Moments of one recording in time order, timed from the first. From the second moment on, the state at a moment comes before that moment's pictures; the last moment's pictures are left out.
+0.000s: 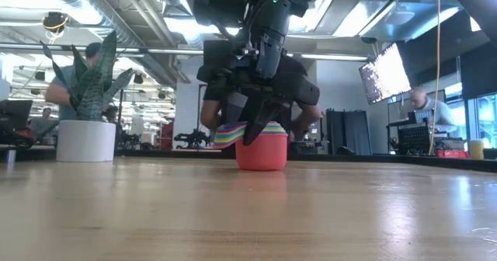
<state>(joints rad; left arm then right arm) -1.16 2.09 2.24 -1.08 -1.06 -0.63 0.05 2.18 1.78 -0.85 0.10 -0.84</state>
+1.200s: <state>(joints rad) -1.16 2.09 2.24 -1.08 -1.05 -0.64 0.01 2.18 1.78 -0.87 0.06 -0.67</state>
